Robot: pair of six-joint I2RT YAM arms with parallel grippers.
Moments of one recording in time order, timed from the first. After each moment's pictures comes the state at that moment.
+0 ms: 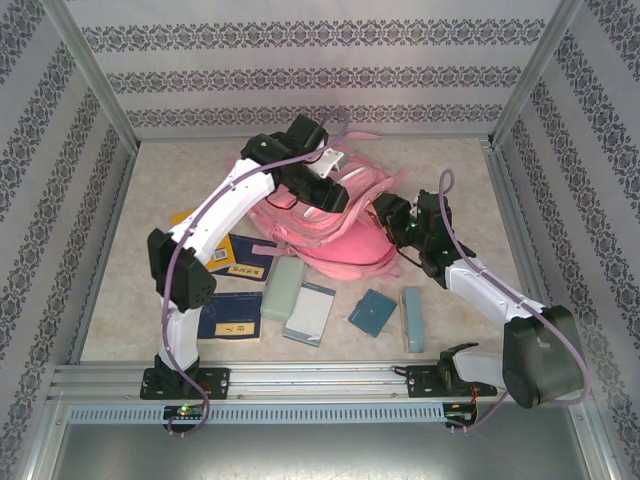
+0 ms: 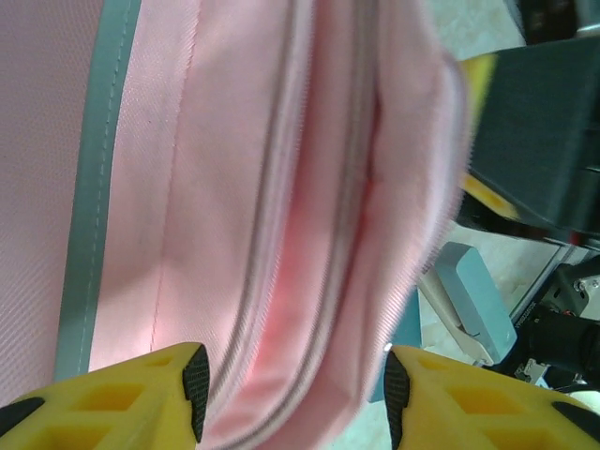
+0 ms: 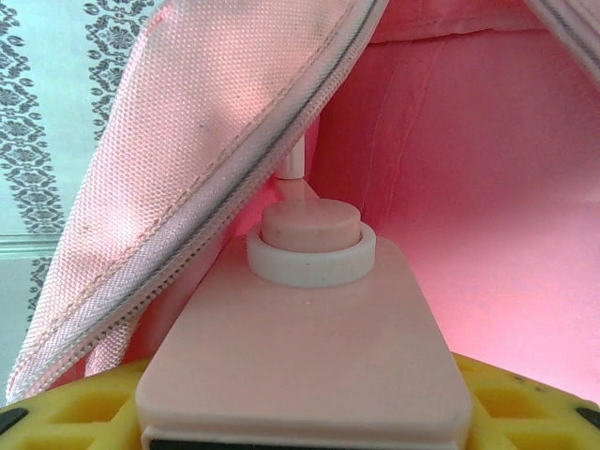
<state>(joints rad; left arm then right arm) -0.58 1.98 2.12 -1.18 0.39 -0.14 0.28 1.25 0.66 0.19 -0.29 1.27</state>
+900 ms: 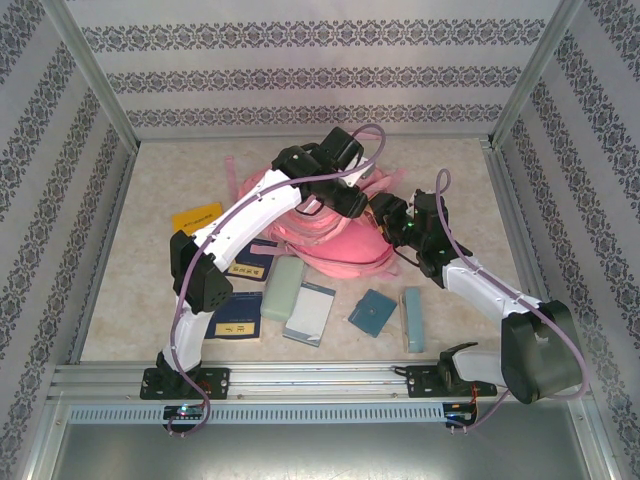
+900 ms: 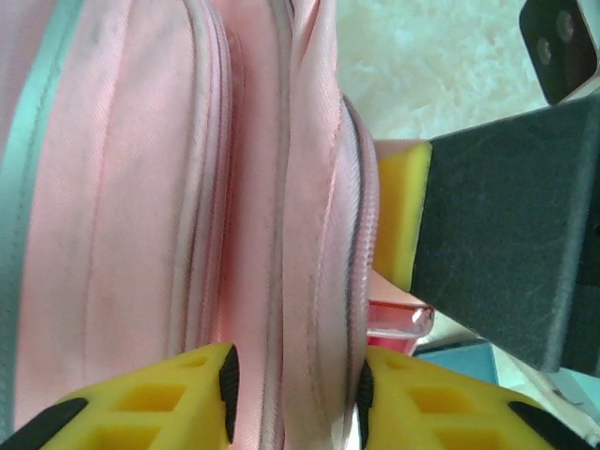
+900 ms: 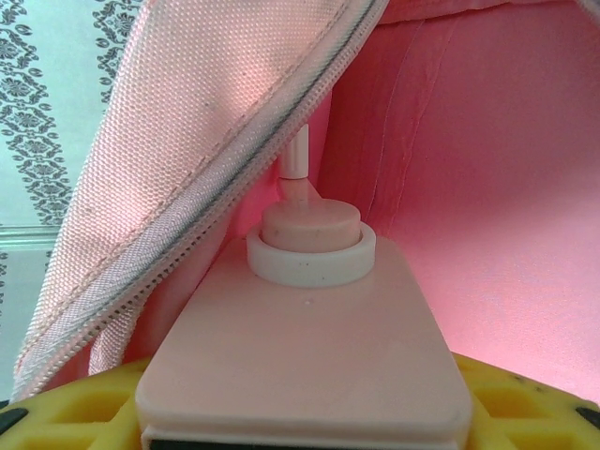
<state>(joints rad) -0.73 2.09 2.23 -1.12 0.11 -0.11 0.30 1.27 0.66 0.22 -0.30 1.29</state>
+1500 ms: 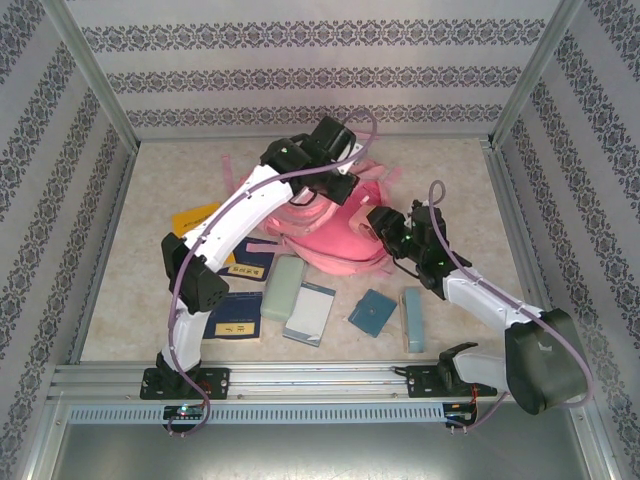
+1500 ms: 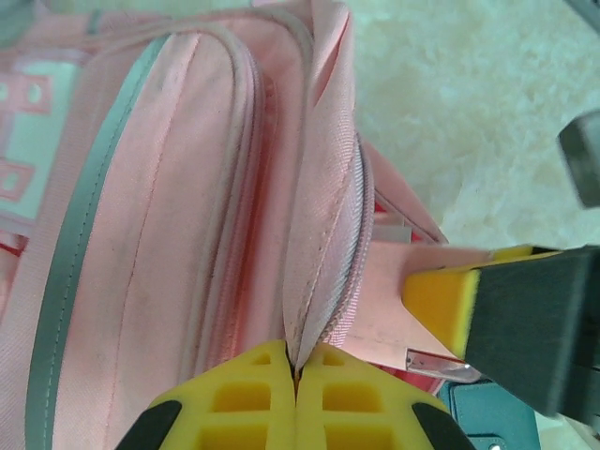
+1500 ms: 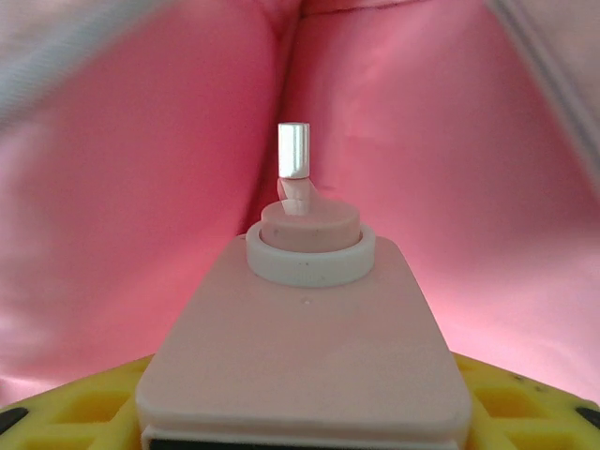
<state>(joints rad) -0.70 2.05 2.30 -1.14 0.02 -0.10 0.33 1.23 0.56 0.22 -0.25 1.20</state>
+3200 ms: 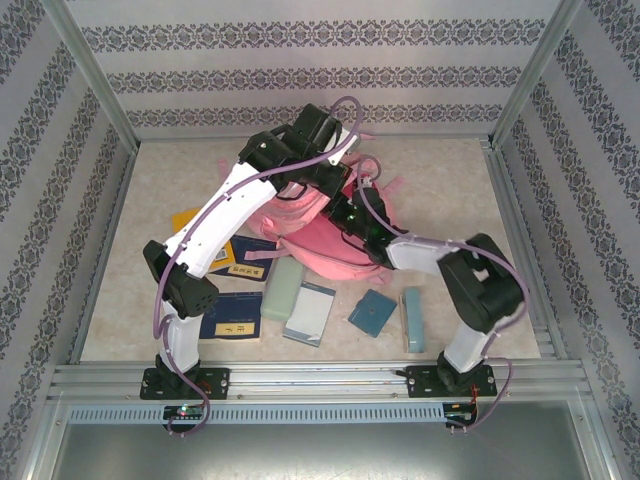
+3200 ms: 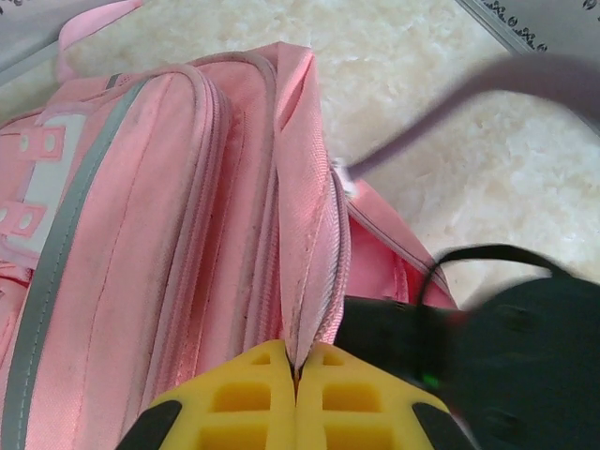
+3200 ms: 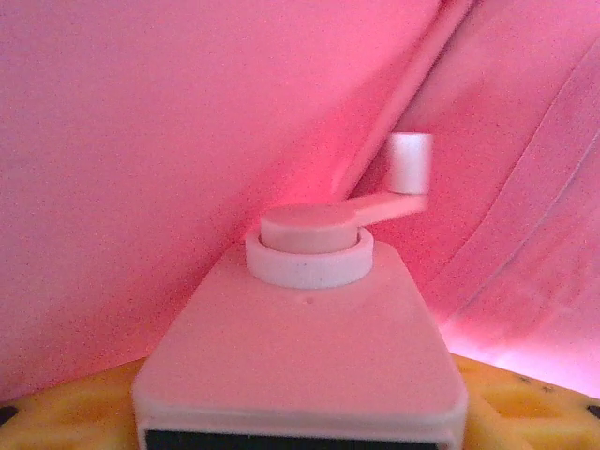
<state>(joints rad) -0.68 1.98 2.30 -1.15 0.08 -0.09 0.56 1.68 0.86 0.51 -0.13 1.07</state>
